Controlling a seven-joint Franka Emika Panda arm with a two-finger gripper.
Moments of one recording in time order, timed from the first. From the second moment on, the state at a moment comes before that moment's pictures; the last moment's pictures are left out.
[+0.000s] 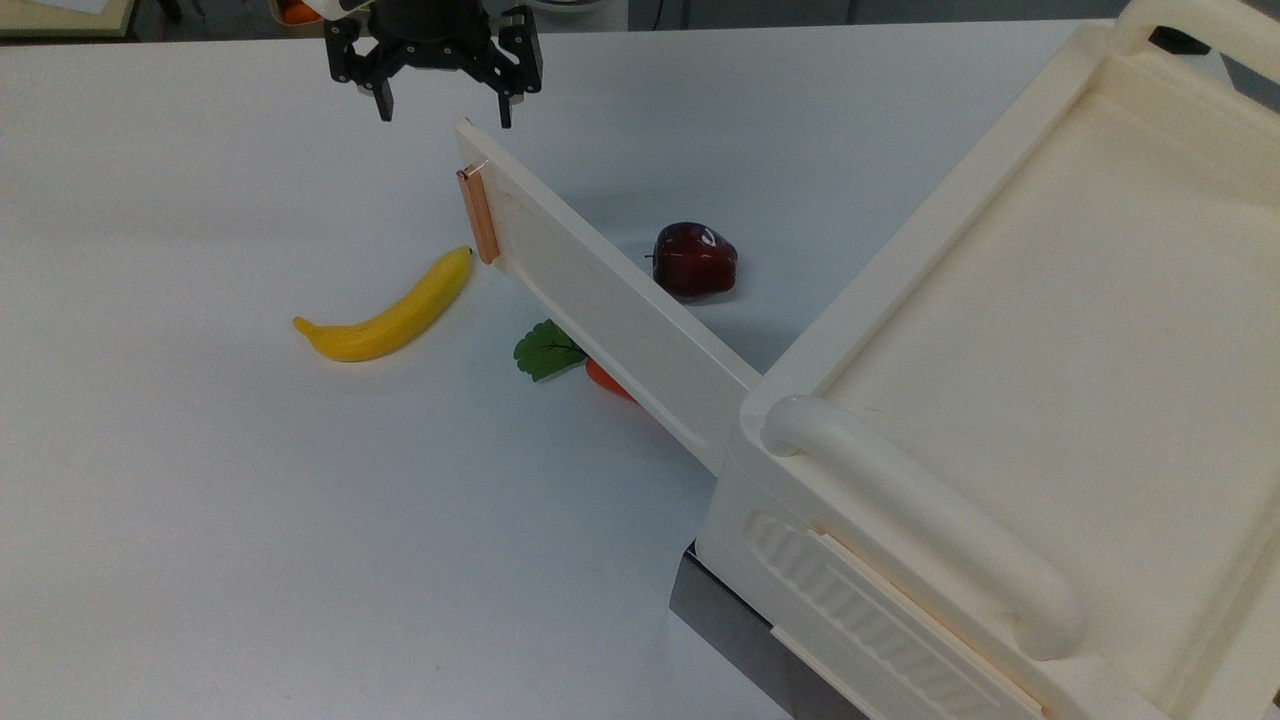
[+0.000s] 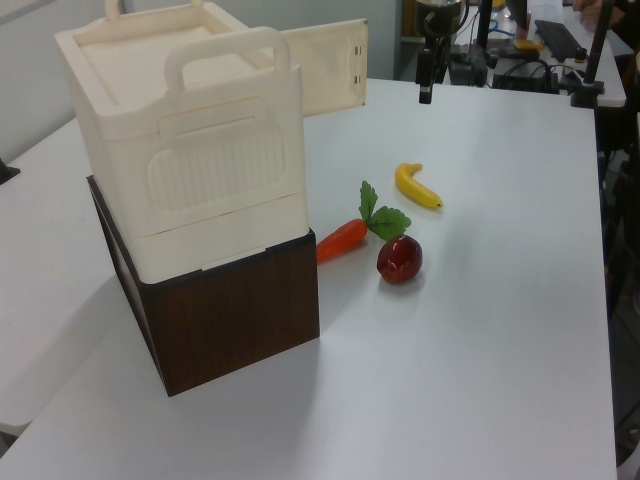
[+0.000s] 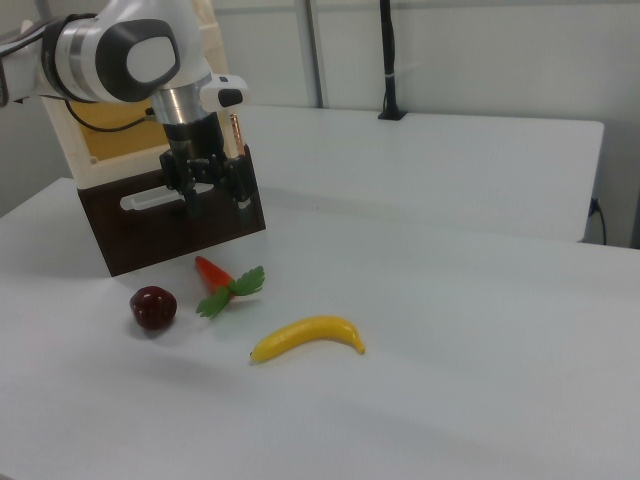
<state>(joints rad) 0.14 0.14 -0.15 -1.56 -0.04 1.73 -0.06</state>
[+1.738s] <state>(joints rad) 0.13 0.14 -0.15 -1.56 -0.04 1.73 -0.06</state>
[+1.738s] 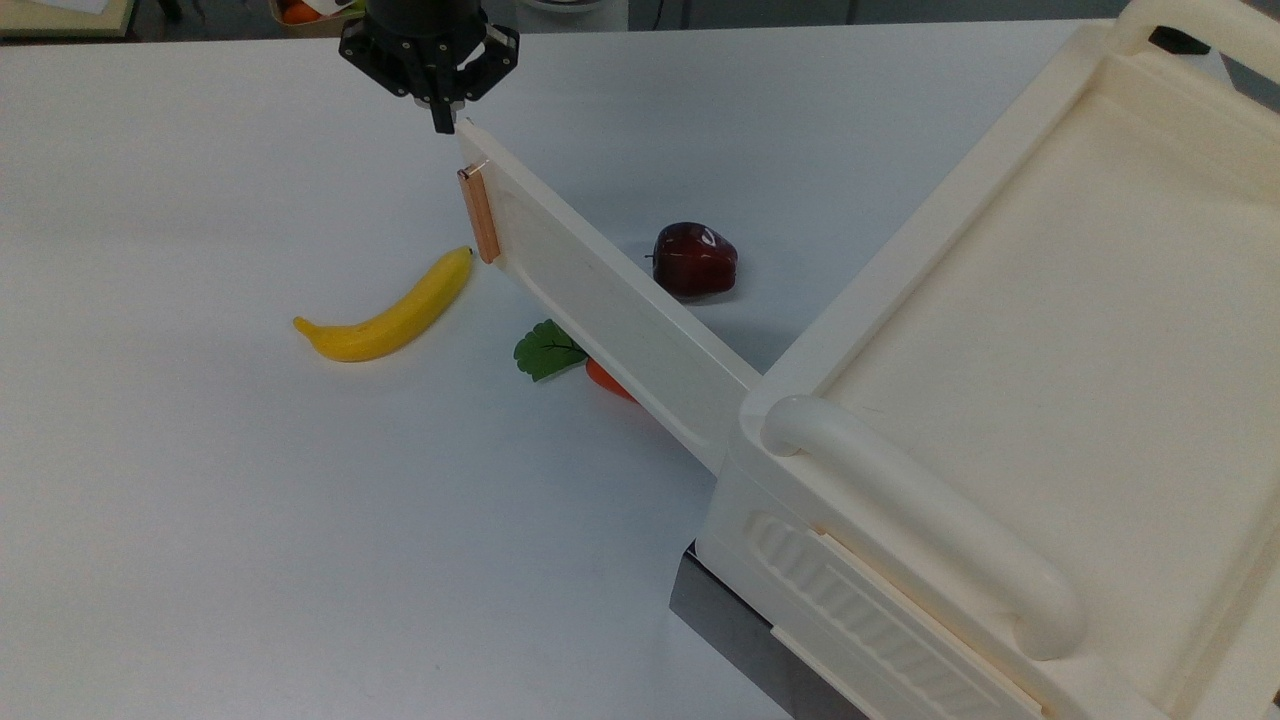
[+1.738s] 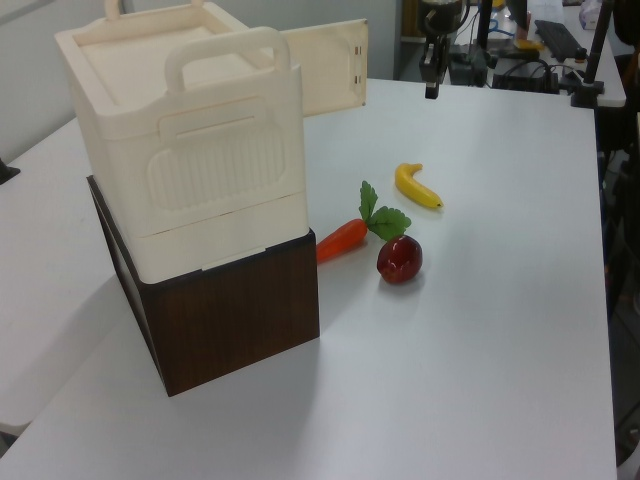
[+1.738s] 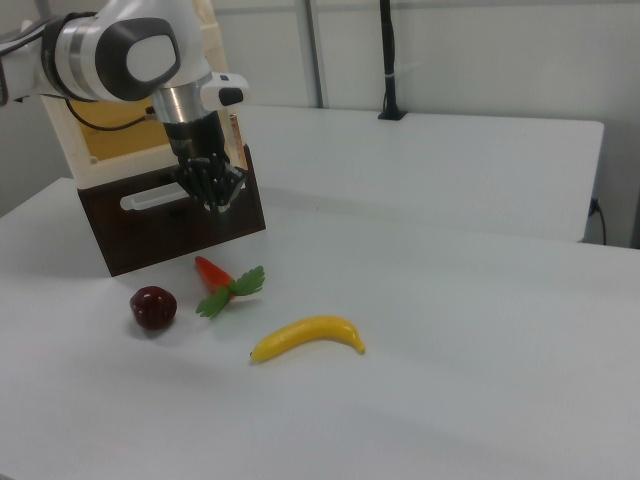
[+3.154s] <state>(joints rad) 0.13 0.22 -0.14 -1.36 -0.02 2.34 0.18</state>
